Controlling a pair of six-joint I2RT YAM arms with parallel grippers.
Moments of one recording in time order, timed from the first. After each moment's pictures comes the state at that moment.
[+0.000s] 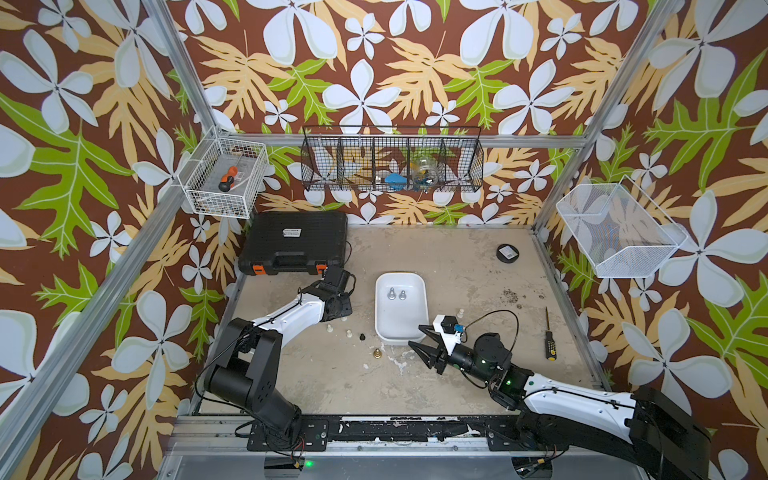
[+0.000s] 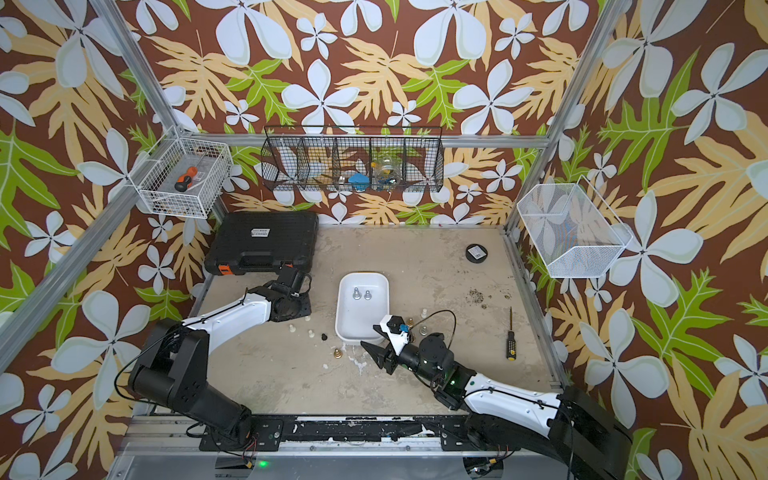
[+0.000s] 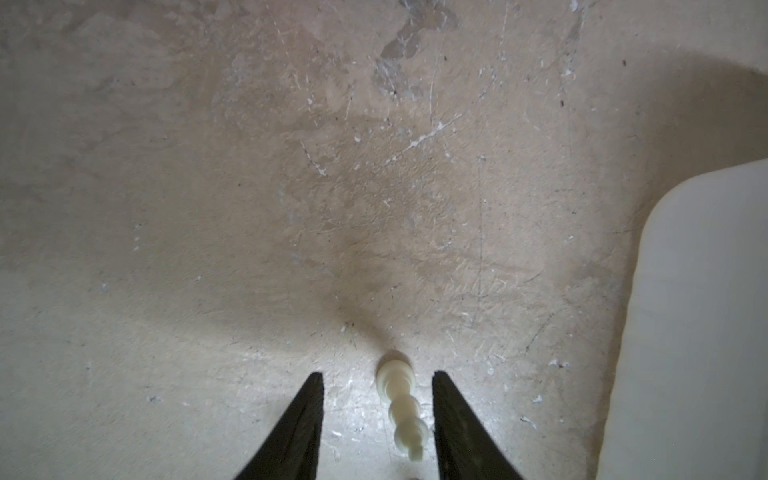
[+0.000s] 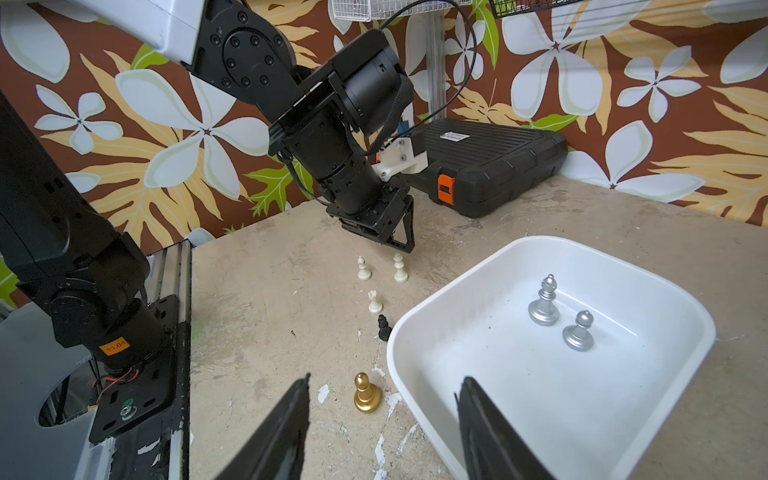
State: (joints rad) left arm -0.35 1.58 0.92 -0.45 -0.16 -0.56; right arm 0.89 1.04 0.24 0.69 -0.13 0.13
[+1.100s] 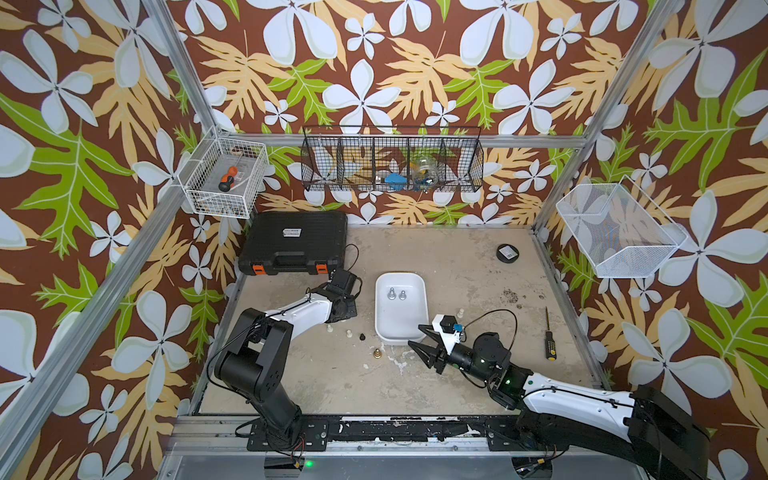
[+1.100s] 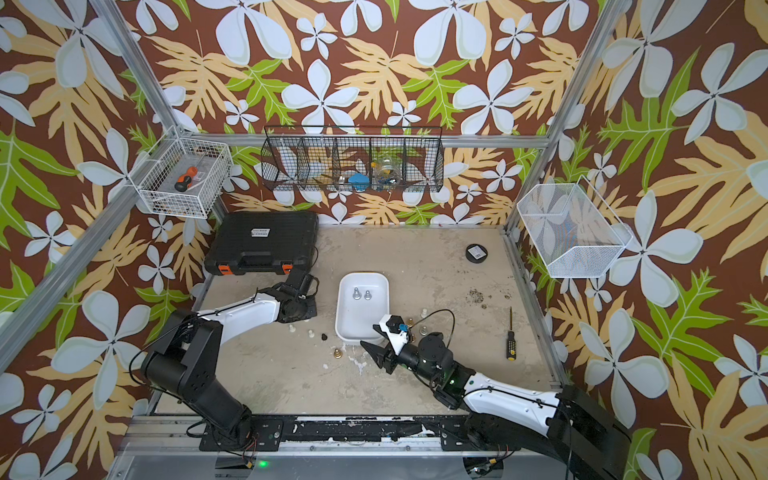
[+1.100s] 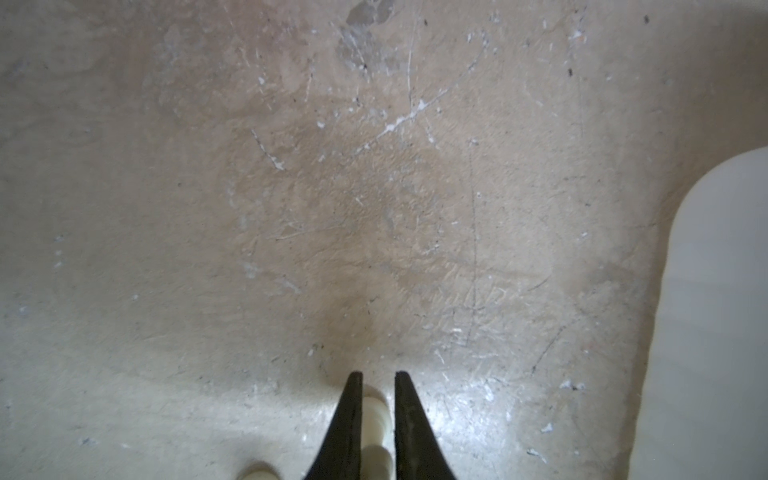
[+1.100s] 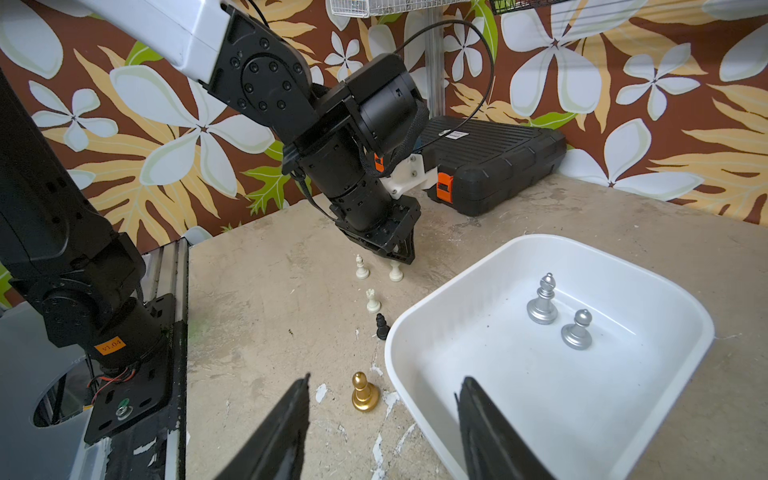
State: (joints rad) left arm -0.39 1.66 0.92 -0.40 -0.18 -0.56; right arm 0.89 1.04 0.24 0.68 -0.12 0.13
